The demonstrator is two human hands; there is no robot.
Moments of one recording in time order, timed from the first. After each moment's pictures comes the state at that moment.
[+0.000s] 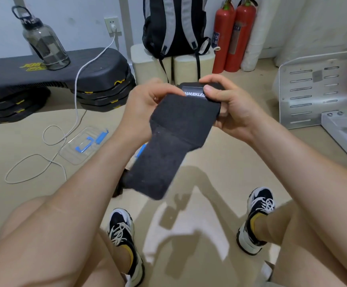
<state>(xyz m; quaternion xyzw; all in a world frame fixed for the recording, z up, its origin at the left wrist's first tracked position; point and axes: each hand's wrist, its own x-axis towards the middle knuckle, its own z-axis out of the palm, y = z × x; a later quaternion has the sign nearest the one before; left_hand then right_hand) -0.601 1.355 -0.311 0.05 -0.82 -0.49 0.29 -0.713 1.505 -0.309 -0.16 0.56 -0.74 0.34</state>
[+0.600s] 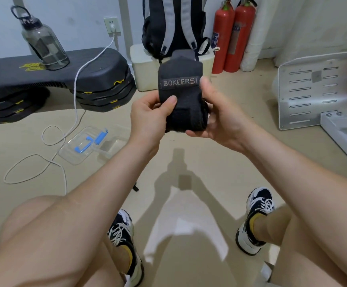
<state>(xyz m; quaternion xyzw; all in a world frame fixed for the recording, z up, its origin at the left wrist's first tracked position) -0.614 1.371 -0.335 0.23 -0.64 -0.67 0.29 -0.701 1.498 -0.324 -0.19 0.59 -0.69 0.37</state>
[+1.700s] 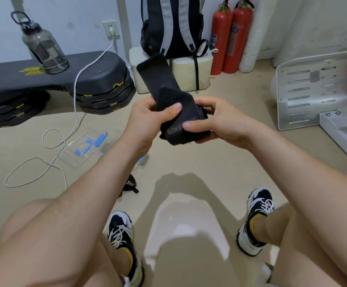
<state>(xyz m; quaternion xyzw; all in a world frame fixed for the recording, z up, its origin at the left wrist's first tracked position) -0.609 1.356 -0.332 0.15 -0.67 -0.70 0.20 -0.710 1.513 -0.320 -0.31 0.69 -0.55 0.35</state>
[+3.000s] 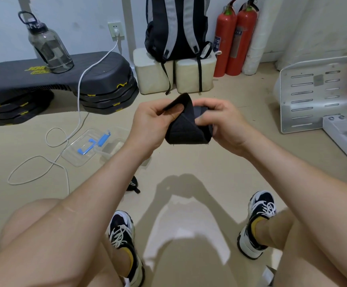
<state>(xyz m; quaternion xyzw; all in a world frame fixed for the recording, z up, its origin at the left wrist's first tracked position) -0.604 1.361 -0.329 0.13 -0.74 -0.61 0.25 -0.701 1.501 -0.328 -0.30 0.60 -0.67 0.32</state>
